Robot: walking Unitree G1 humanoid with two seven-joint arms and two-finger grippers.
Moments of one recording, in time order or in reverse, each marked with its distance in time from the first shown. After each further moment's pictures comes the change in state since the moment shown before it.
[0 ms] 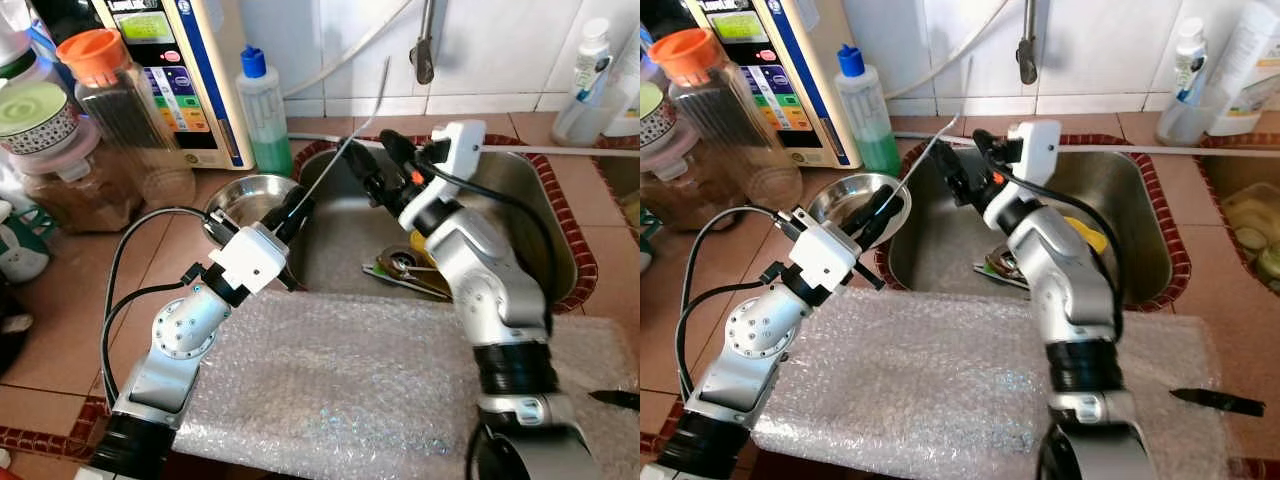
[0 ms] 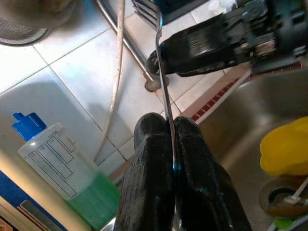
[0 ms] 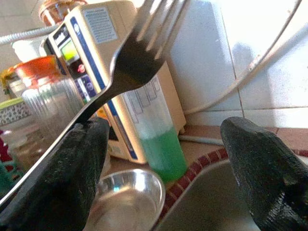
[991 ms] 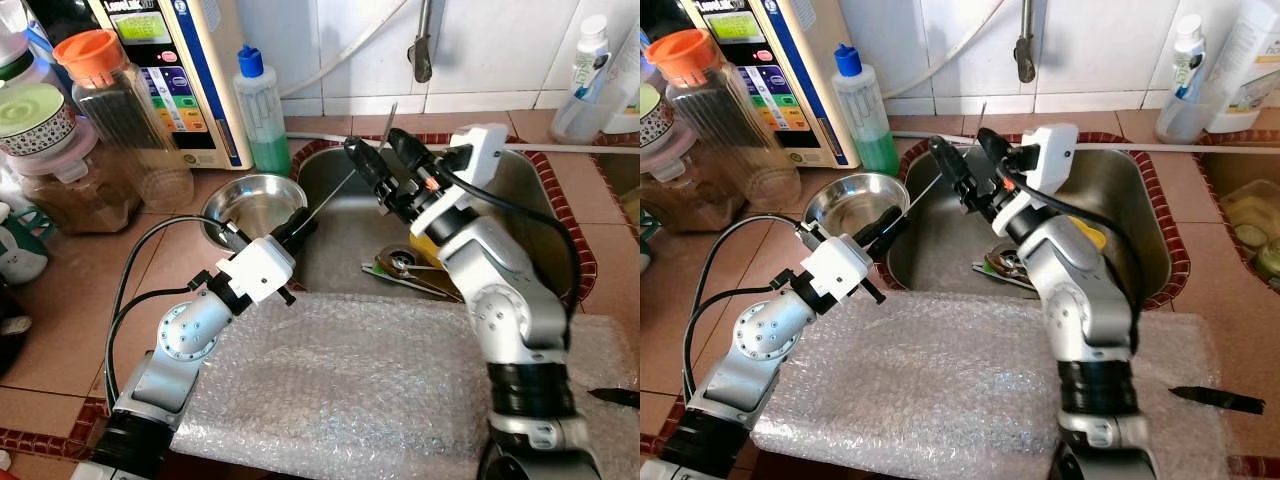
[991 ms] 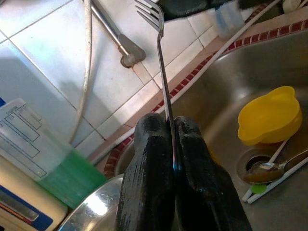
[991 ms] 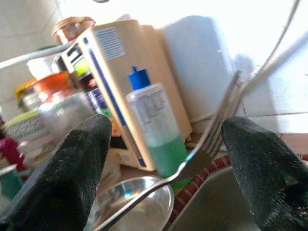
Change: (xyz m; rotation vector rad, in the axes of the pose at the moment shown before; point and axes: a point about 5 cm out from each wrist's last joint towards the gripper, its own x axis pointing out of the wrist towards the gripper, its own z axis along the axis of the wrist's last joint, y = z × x) left arm -0.004 -0.008 -0.017 -0.017 0.072 -0.064; right arm -0.004 0.003 0.011 0.049 -0.059 -0.012
